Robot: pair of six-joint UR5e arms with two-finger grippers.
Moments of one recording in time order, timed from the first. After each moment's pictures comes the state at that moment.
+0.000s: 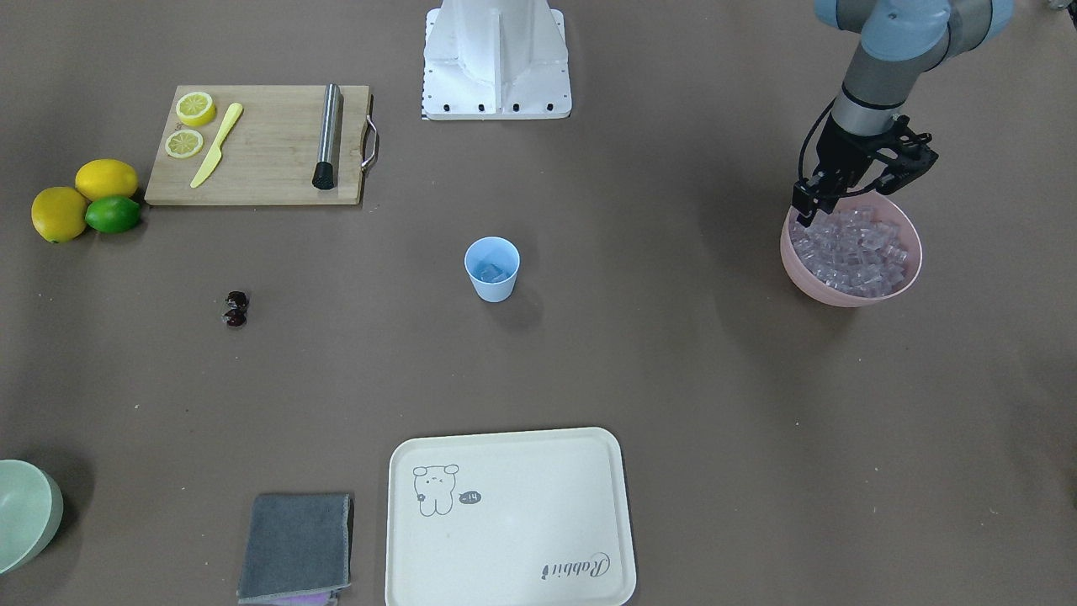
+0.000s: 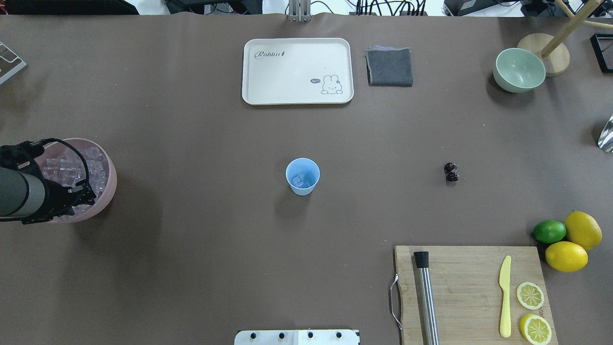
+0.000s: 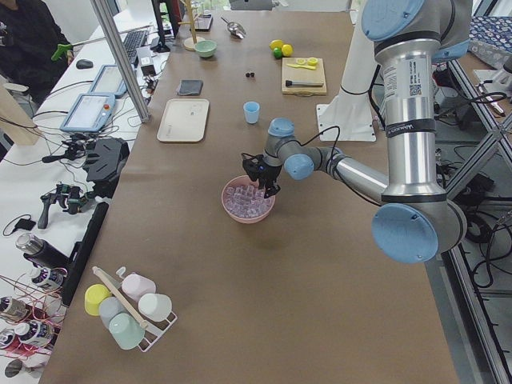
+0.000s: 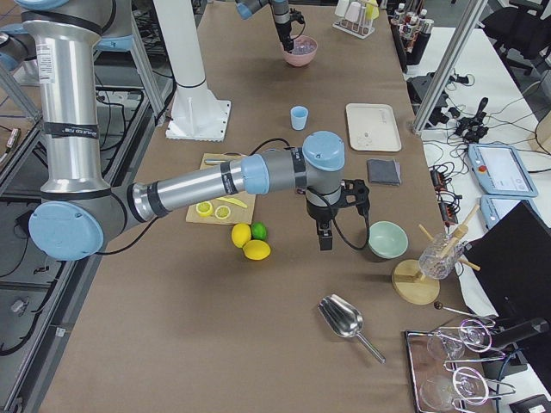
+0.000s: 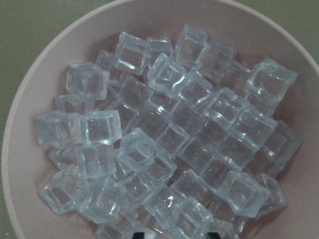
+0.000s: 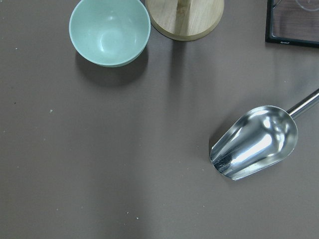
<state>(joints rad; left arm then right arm) -0.65 -1.43 -2.03 -1.95 -1.81 -1.60 1.53 -1.56 1.87 -1.67 2.32 0.08</state>
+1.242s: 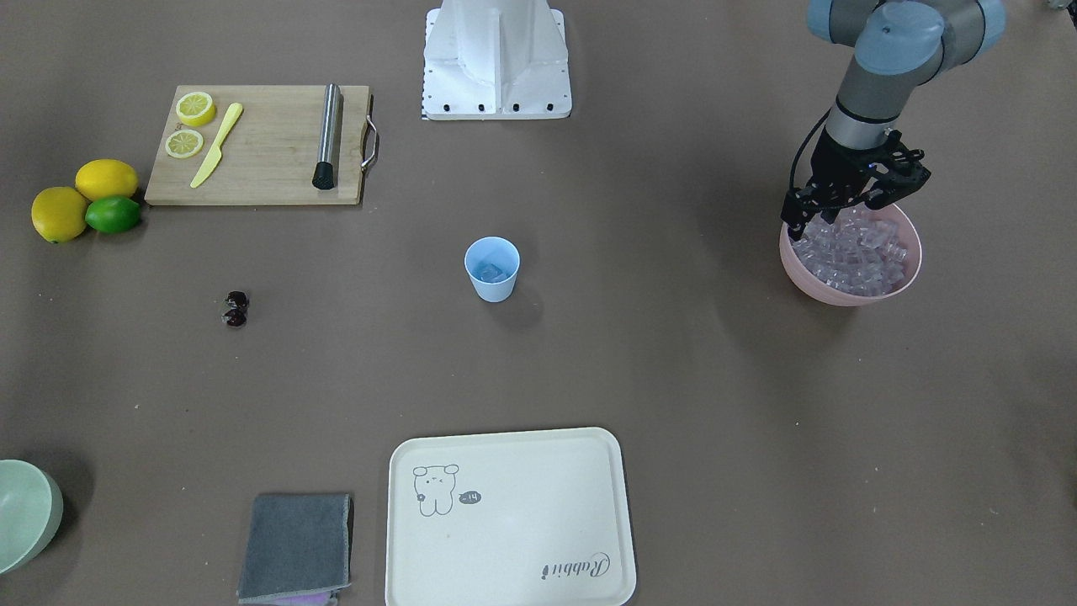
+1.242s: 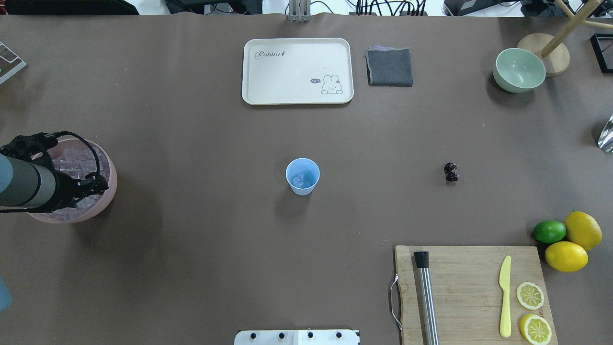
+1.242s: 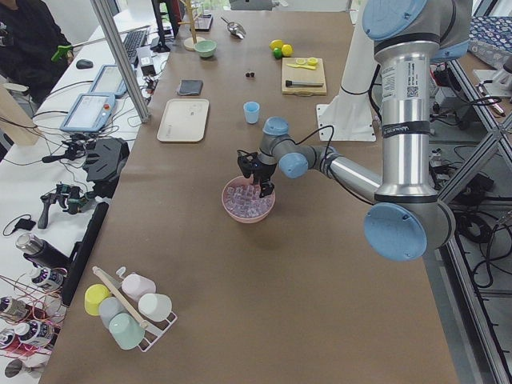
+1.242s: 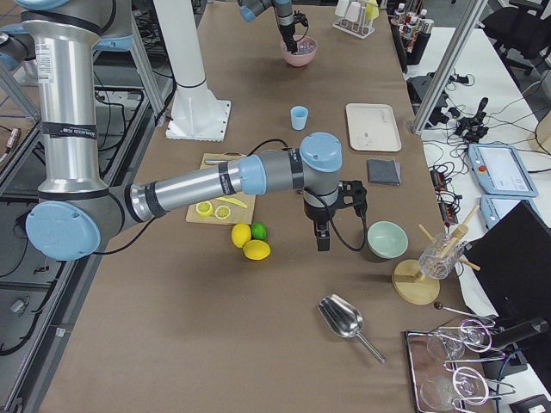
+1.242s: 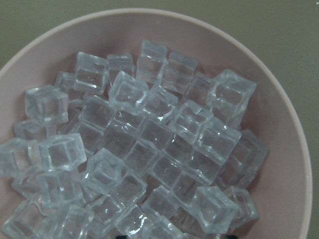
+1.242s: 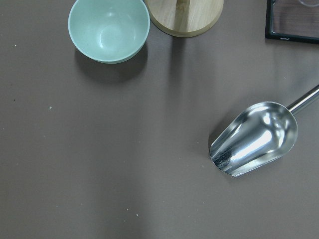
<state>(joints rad) -0.67 -1.49 -1.98 -1.94 -1.81 -1.51 1.53 -1.57 1.88 -1.67 2.32 0.08</state>
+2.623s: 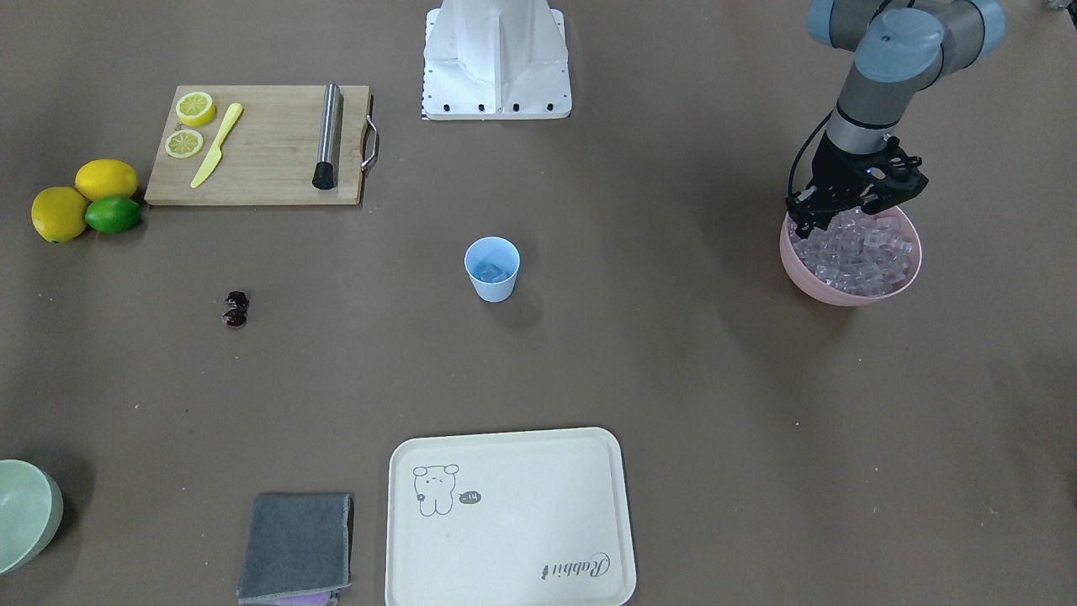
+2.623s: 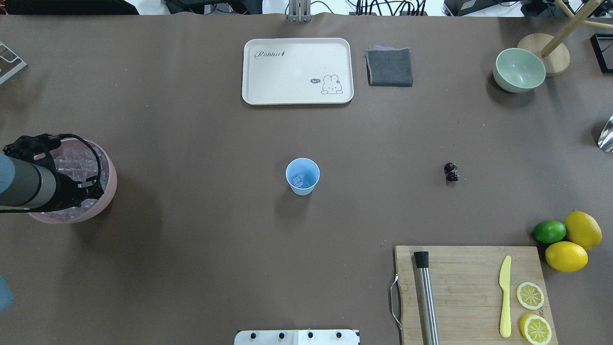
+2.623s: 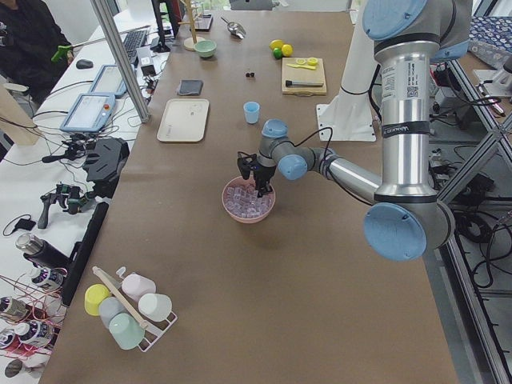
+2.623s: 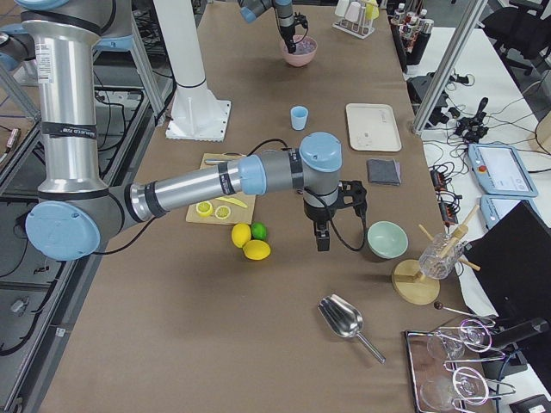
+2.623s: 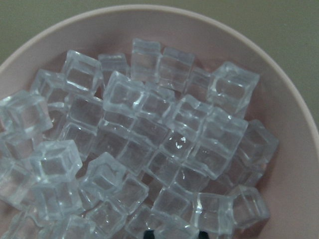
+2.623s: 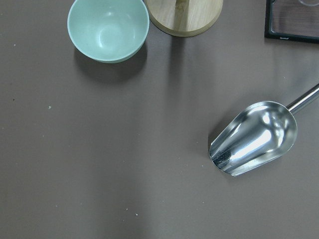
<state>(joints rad) -0.67 -1.49 -1.97 -1.94 -1.82 -1.45 1.53 -1.57 1.88 -1.67 2.32 0.08</state>
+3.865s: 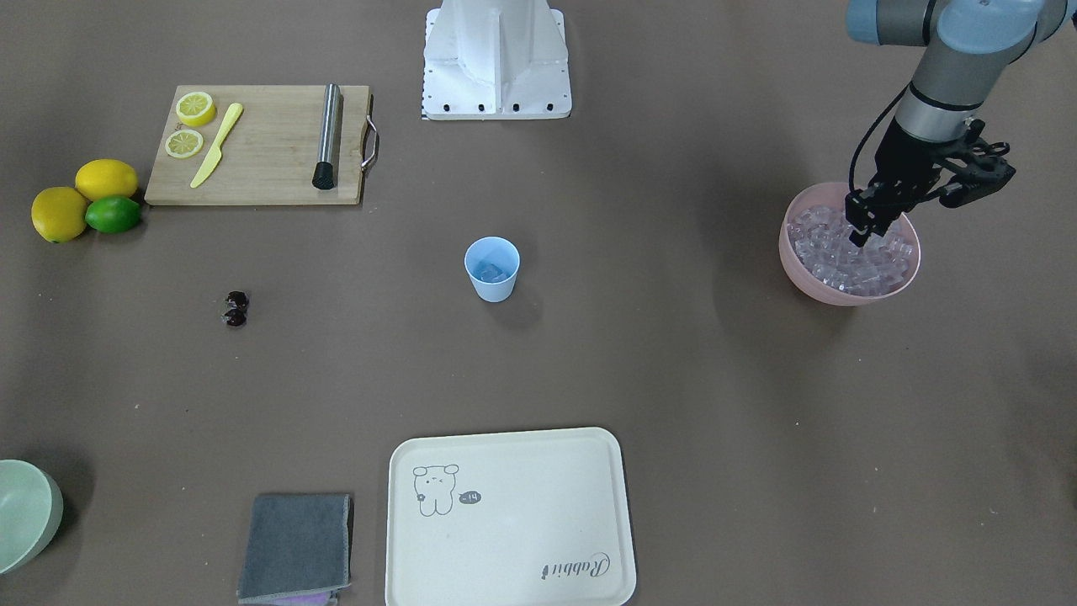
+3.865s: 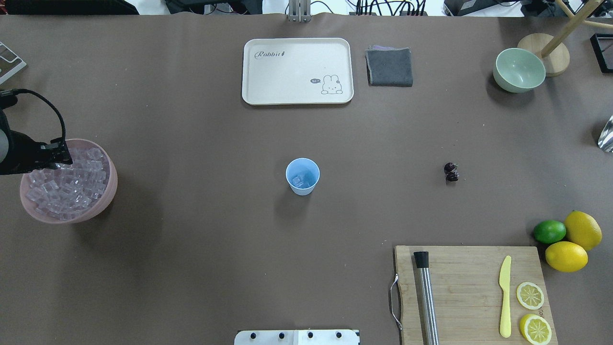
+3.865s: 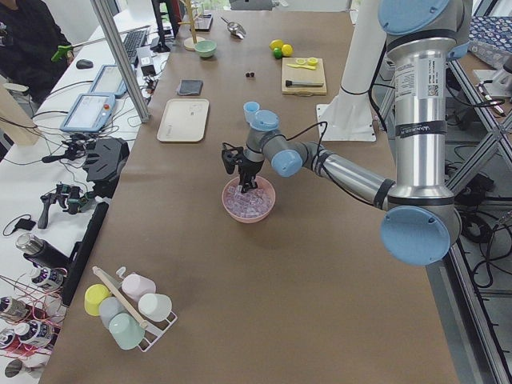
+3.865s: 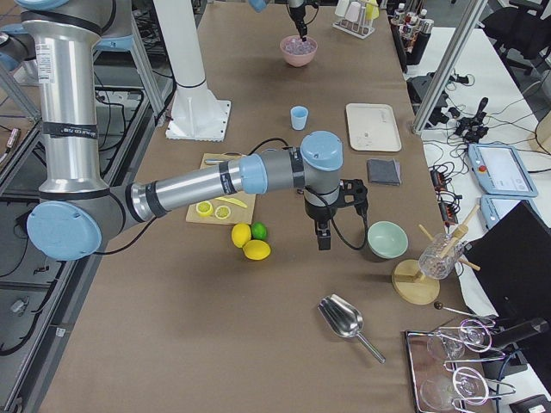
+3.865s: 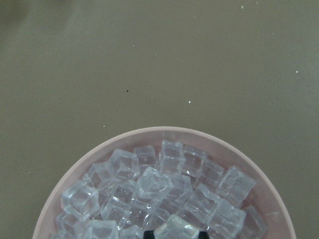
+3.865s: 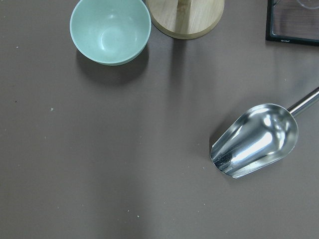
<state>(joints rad) -0.86 -1.50 -2.03 -1.93 -1.89 -1.32 1.53 -1.57 1.88 -1.67 2.32 0.08</state>
